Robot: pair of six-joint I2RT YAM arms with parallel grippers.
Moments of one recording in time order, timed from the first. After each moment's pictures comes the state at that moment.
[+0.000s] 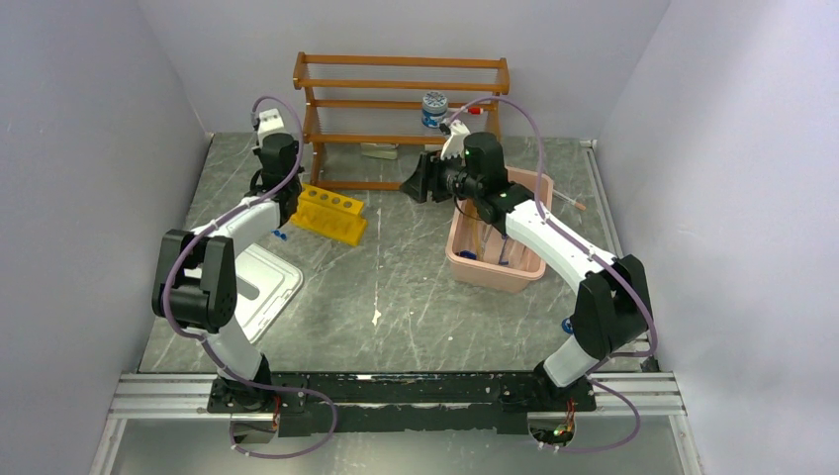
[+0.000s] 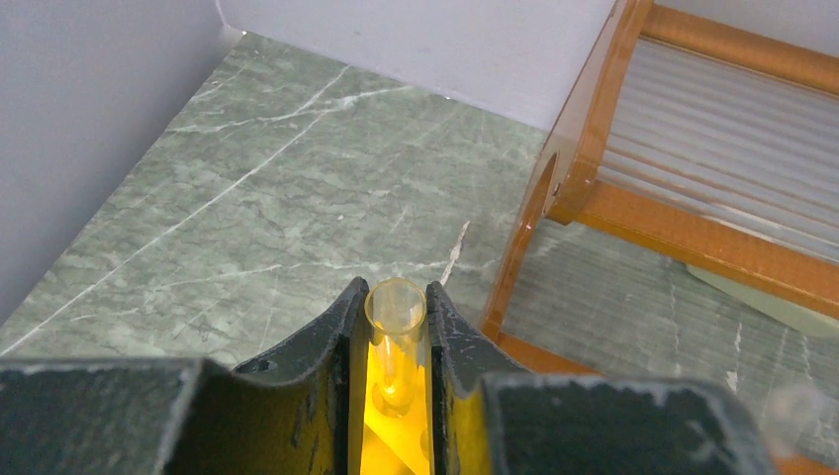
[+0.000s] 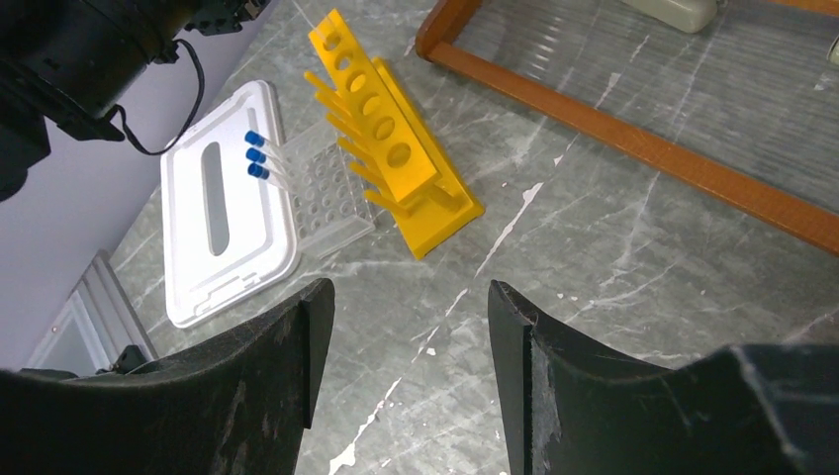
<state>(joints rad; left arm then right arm) -0.18 1.71 1.12 0.31 -0.52 -0.21 0.50 1.59 1.26 -0.04 -0.37 0.33</state>
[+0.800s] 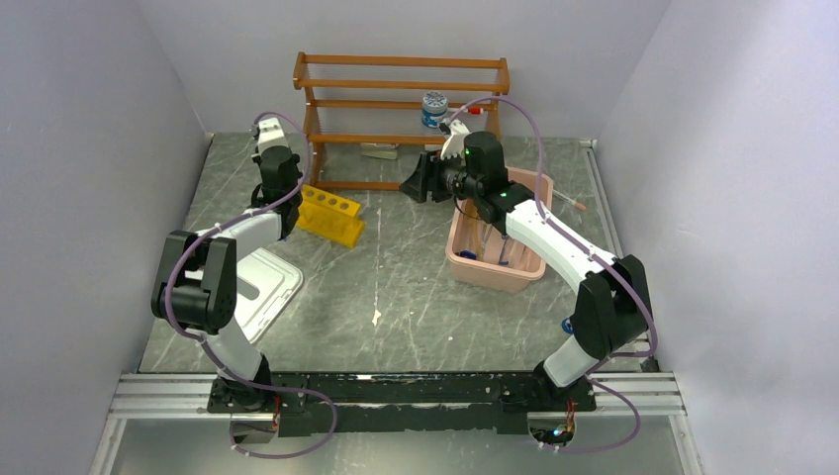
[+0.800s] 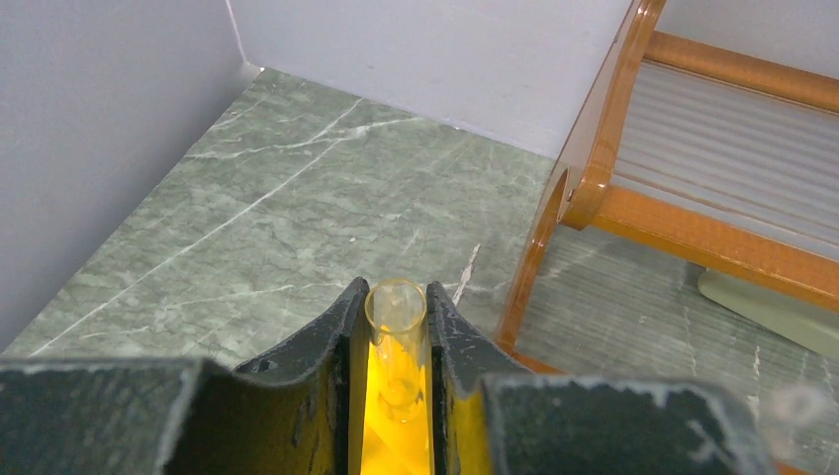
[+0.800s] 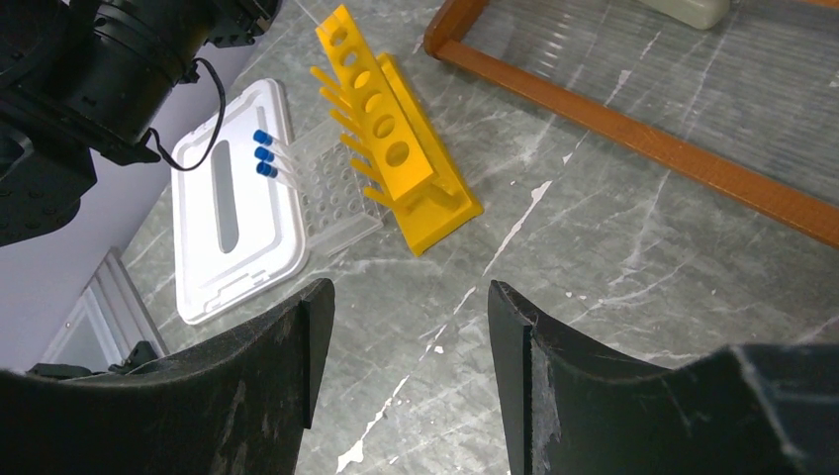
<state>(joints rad) -0.19 1.70 0.98 0.57 -0.55 -0.13 0.50 1.59 1.27 -0.05 -0.39 0.34</state>
